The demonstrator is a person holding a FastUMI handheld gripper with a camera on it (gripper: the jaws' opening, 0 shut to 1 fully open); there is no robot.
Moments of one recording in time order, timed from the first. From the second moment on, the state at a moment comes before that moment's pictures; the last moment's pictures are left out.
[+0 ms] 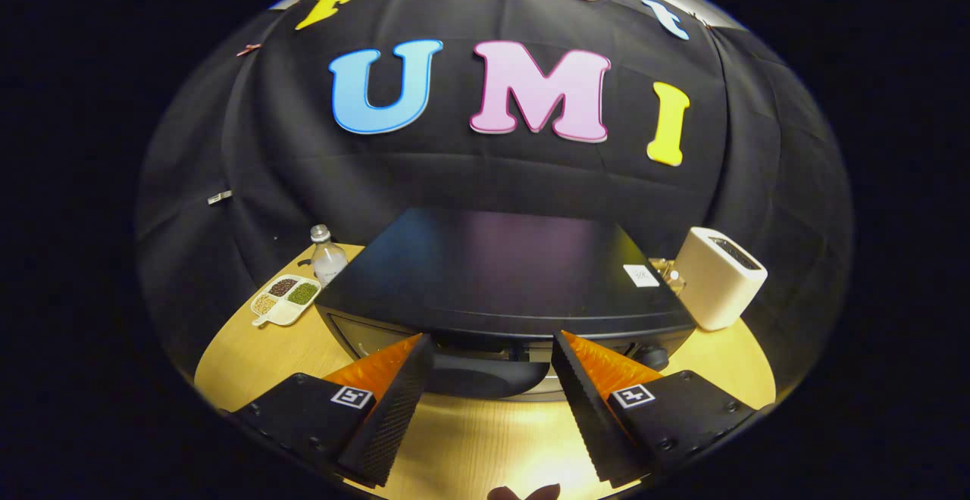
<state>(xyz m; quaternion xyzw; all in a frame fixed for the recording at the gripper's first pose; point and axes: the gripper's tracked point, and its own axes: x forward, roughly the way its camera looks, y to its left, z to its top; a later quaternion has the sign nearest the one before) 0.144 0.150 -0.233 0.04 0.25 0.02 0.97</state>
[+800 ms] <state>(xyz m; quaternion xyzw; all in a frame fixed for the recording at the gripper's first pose) 0.083 0.150 -0.260 0.05 0.27 -0.01 0.96</state>
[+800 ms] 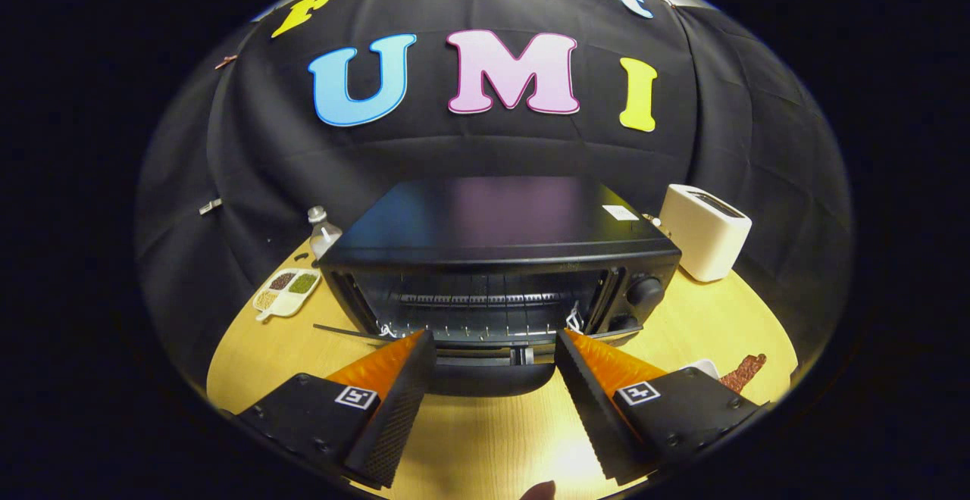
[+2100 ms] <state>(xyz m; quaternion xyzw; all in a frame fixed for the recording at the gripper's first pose) 0.000 0.143 -0.337 0.03 0.37 0.04 0.93</state>
